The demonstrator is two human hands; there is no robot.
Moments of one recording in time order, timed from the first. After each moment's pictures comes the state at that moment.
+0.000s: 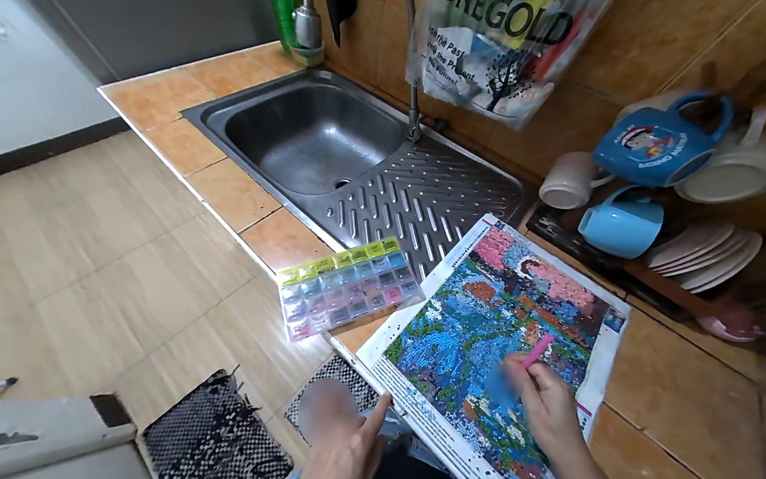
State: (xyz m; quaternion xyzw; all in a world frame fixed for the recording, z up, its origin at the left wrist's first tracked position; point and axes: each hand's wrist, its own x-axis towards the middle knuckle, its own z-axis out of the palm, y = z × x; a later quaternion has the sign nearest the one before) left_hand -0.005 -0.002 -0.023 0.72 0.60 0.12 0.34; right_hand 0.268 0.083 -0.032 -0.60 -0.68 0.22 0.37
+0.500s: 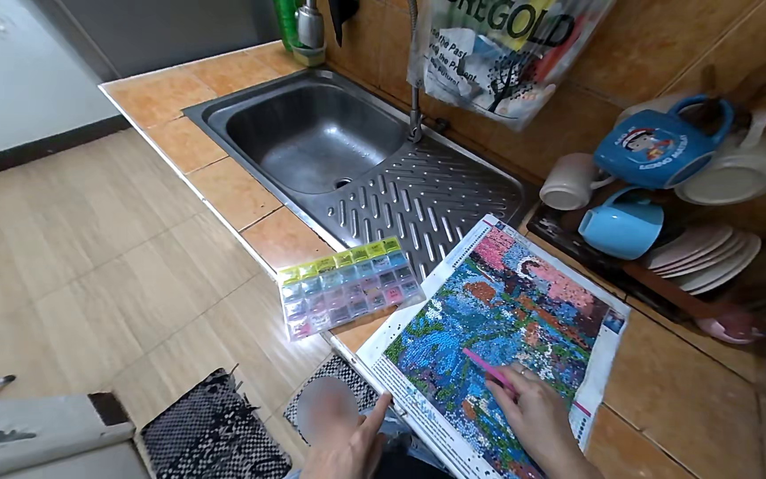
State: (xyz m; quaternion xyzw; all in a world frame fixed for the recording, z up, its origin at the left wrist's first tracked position) left_hand -0.005 -0.001 -0.023 0.72 0.60 0.13 0.33; right_hand 0.266 0.076 -0.028 -0.61 -0.76 0.14 0.17
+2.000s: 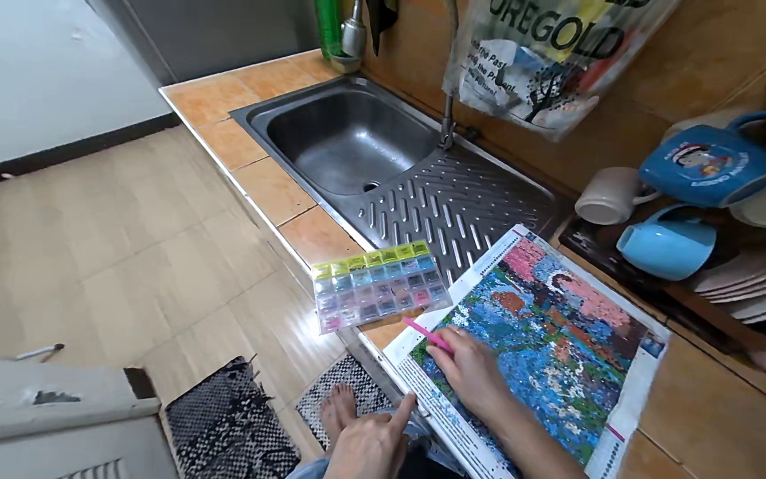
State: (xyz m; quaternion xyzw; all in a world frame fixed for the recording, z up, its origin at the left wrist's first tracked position) left_hand -0.003 0.000 -0.020 0.69 0.61 0.09 0.38; right_hand 0.157 0.123 0.001 -0.52 -0.79 0.31 0.10
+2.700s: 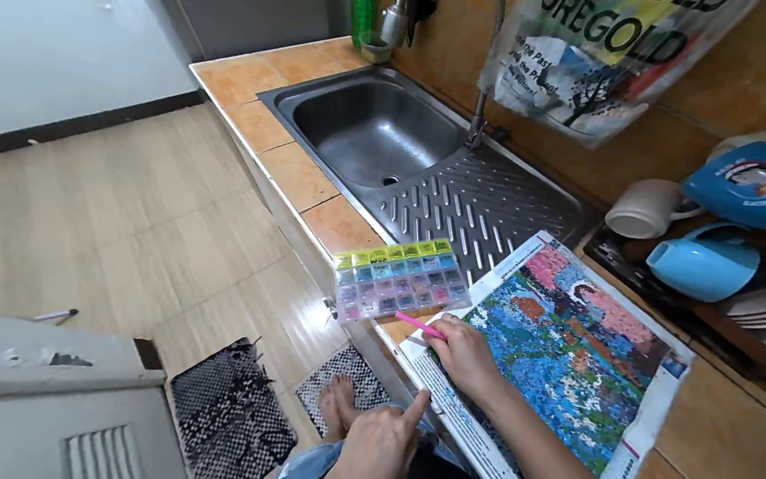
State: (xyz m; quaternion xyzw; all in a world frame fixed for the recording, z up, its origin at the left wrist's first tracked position) left_hand -0.006 0.003 -0.019 0.69 0.60 0.06 0.41; right_hand 0.125 0.137 -0.004 -0.51 -0.81 0.28 0.02
